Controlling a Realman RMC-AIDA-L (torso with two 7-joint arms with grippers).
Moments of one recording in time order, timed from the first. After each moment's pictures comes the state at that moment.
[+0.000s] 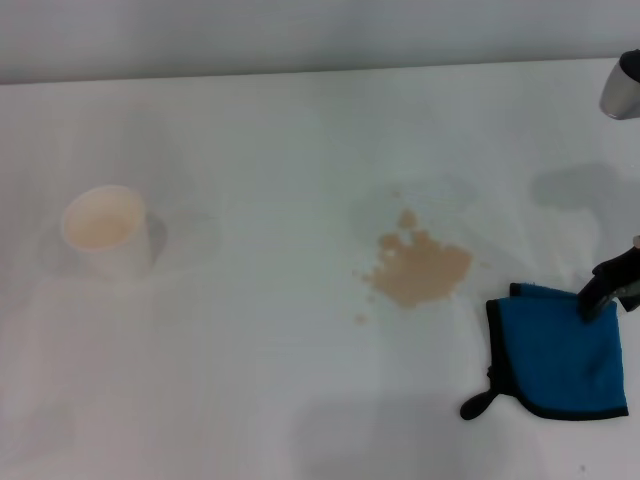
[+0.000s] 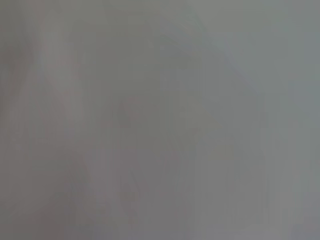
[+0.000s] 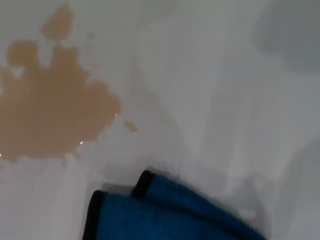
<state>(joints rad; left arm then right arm) -0.20 -2.07 1.06 0.14 -2.92 -1.36 2.77 0.56 2.01 -1.14 -1.16 0.31 1.71 -0.28</state>
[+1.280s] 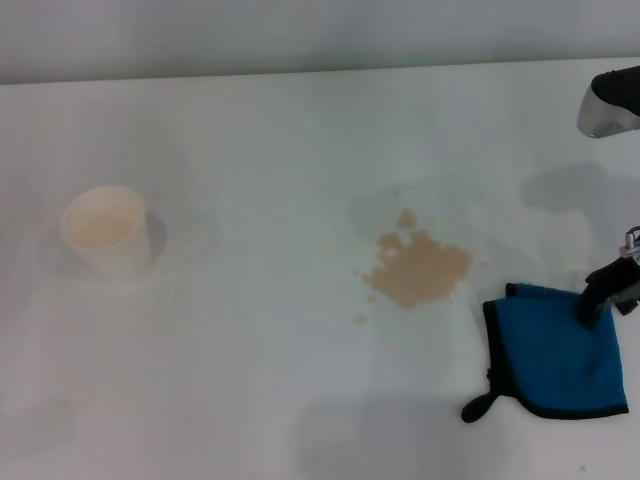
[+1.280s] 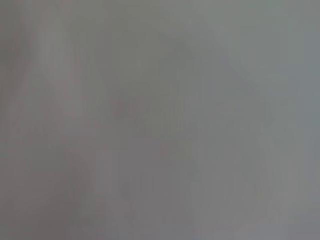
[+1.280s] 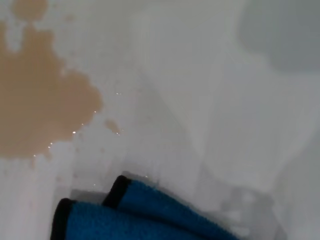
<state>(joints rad) -0.21 -2.07 1.06 0.14 -2.92 -1.34 2.78 0.61 2.01 -1.17 -1.00 0.26 1.61 -0.32</state>
